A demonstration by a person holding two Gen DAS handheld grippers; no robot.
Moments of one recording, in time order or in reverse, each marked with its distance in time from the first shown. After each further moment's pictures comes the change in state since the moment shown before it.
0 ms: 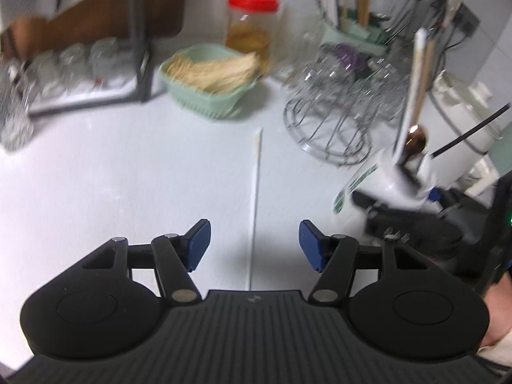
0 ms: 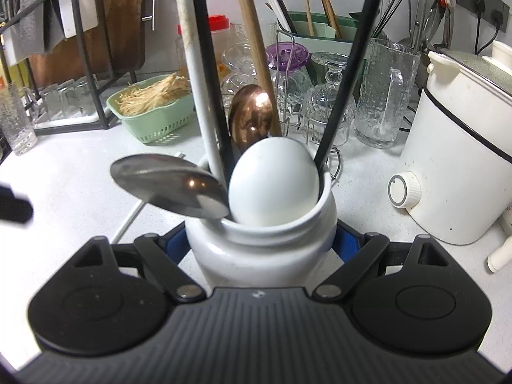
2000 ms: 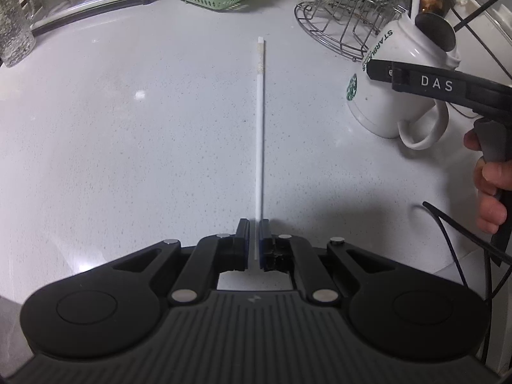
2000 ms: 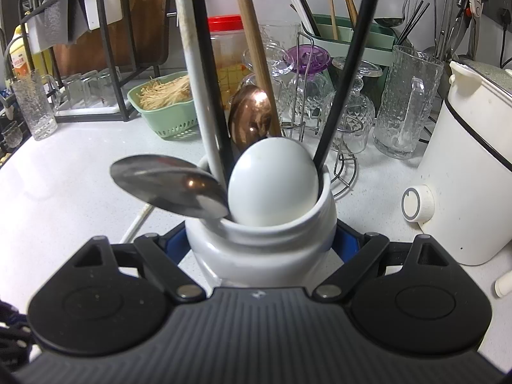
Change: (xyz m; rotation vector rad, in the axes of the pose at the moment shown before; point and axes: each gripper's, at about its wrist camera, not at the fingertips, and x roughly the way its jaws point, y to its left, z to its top) left arm 0.042 -0.029 -0.079 -0.017 0.192 0.072; right arm 0.003 -0.009 0.002 -0.067 -0.001 0.086
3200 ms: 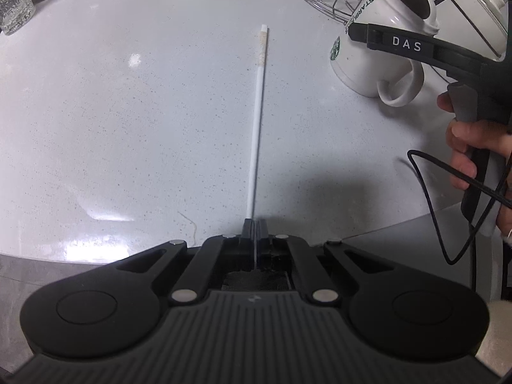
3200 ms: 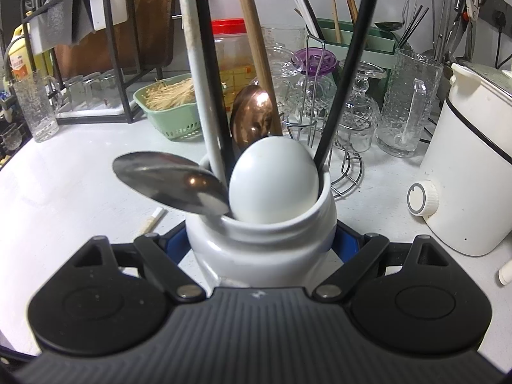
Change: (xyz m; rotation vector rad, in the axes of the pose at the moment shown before) left arm -0.027 0.007 -0.023 -0.011 0.128 -0.060; right arm -0.003 0.009 -0.005 0.001 -0.020 -0.010
